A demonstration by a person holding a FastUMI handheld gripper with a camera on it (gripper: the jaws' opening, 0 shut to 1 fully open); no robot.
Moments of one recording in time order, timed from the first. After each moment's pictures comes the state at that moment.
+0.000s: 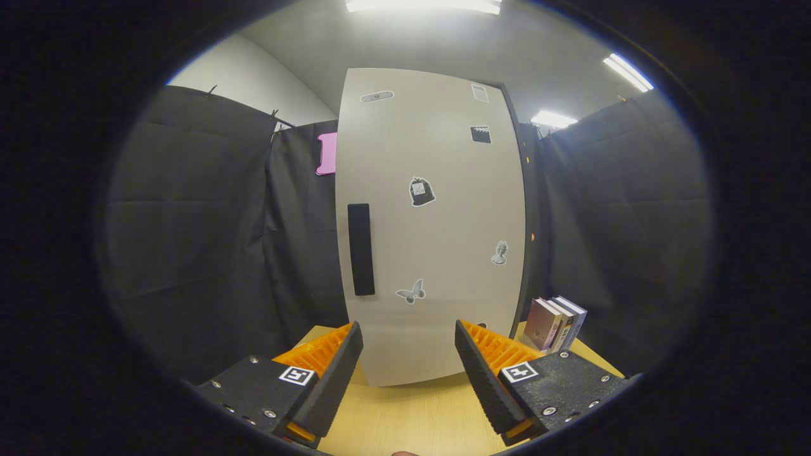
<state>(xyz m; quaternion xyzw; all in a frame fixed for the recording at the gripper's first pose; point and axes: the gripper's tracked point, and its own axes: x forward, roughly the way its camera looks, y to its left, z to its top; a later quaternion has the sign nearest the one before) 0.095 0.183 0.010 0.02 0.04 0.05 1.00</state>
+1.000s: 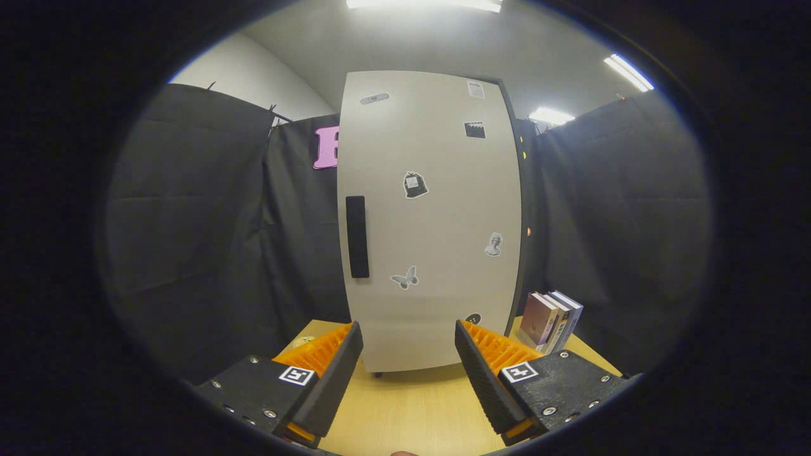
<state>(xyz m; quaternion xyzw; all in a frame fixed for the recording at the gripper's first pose) 0.089 0.181 -0.001 0.02 0.06 0.05 1.00</state>
